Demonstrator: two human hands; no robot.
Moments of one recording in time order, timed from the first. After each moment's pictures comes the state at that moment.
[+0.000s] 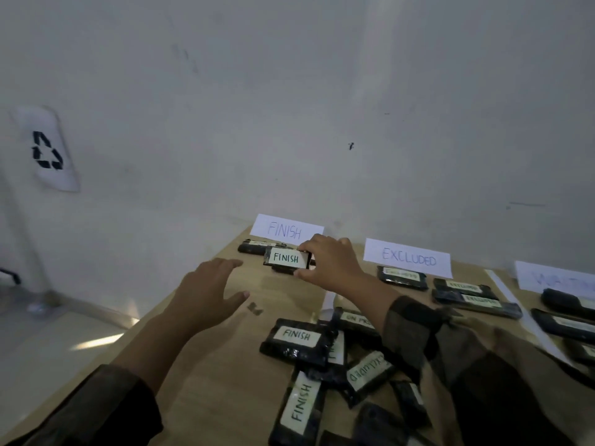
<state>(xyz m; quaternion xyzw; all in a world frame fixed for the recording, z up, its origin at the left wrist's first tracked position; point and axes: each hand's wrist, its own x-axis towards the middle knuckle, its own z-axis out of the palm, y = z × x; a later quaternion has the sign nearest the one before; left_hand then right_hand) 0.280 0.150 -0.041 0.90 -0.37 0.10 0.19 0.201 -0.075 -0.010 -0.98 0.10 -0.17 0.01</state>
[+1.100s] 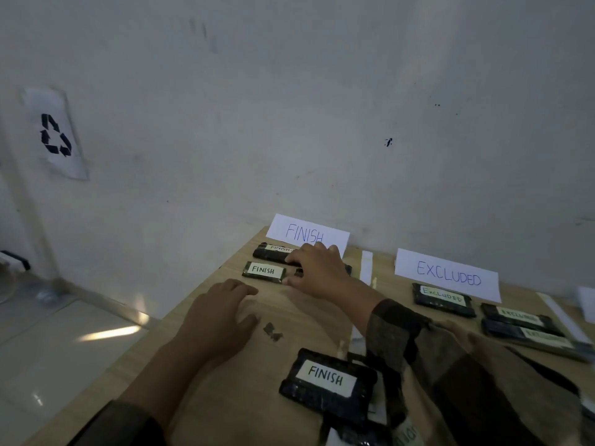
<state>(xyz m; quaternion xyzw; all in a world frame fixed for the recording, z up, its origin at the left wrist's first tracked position) 0.320 0.137 -0.078 0.91 -0.36 0.07 0.19 0.296 -0.070 -0.040 -0.99 0.07 -0.10 0.01</state>
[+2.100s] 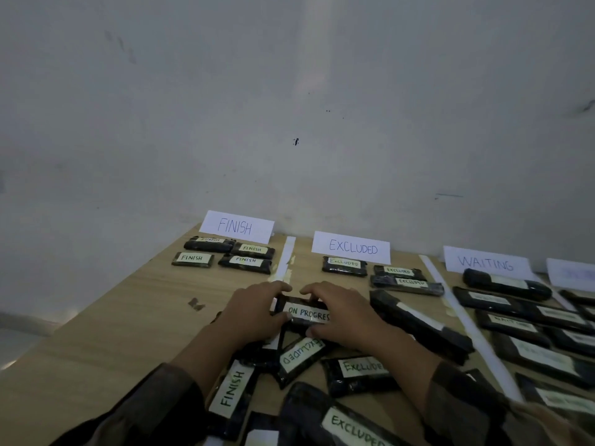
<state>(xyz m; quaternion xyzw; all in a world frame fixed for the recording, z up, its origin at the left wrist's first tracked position) 0.183 0.029 -0.060 0.85 -0.48 -0.01 0.21 0.054 -0.111 -0.046 -0.98 0.12 -0.09 0.10</state>
